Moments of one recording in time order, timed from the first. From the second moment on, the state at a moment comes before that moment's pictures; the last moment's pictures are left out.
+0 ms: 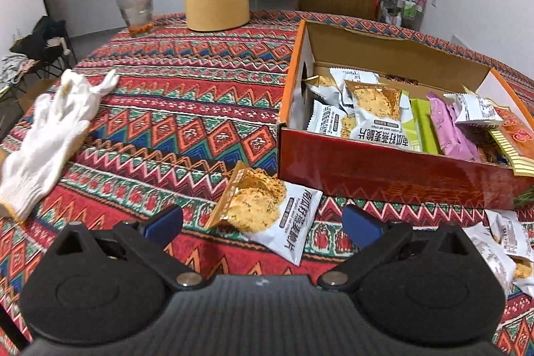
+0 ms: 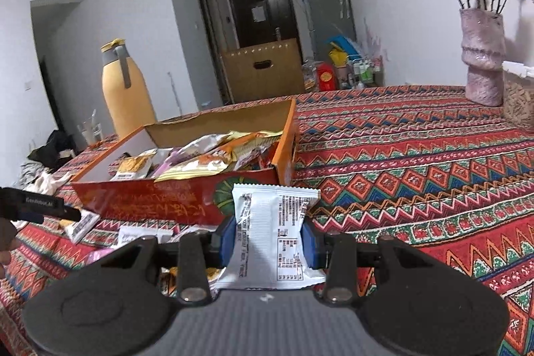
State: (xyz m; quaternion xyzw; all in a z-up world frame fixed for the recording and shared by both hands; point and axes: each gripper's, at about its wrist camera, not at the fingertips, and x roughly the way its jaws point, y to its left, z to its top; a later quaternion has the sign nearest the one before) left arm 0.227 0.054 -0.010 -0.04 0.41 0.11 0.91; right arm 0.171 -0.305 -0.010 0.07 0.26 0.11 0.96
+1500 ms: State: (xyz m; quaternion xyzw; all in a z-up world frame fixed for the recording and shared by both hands) left arm 0.233 0.061 -0.034 -0.02 0.39 0.05 0.92; right arm 0.186 -0.276 -0.036 0.10 0.22 0.05 0.97
